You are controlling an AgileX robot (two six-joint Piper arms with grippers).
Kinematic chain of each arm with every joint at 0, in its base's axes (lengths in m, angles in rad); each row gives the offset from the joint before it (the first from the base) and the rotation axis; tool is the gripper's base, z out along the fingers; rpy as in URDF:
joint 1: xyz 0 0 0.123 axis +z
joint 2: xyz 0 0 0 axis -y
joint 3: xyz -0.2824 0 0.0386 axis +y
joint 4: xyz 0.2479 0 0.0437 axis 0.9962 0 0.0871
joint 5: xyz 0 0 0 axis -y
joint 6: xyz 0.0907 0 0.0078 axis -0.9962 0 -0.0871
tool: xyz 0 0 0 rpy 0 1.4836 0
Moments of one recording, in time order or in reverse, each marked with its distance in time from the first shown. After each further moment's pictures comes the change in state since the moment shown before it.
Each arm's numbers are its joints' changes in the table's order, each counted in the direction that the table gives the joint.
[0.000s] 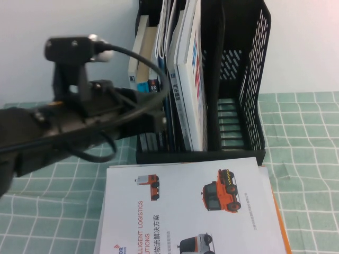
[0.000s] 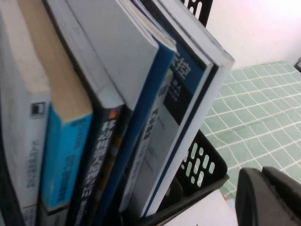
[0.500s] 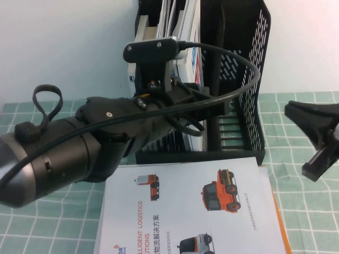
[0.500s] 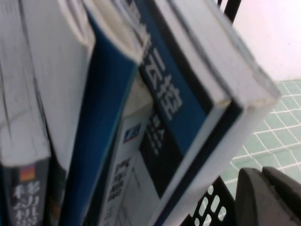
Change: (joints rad) right arm 0.114 -0.334 -0.115 -0.006 0.188 0.040; left arm -0.211 -0.331 -0.199 -0.154 0.300 -0.001
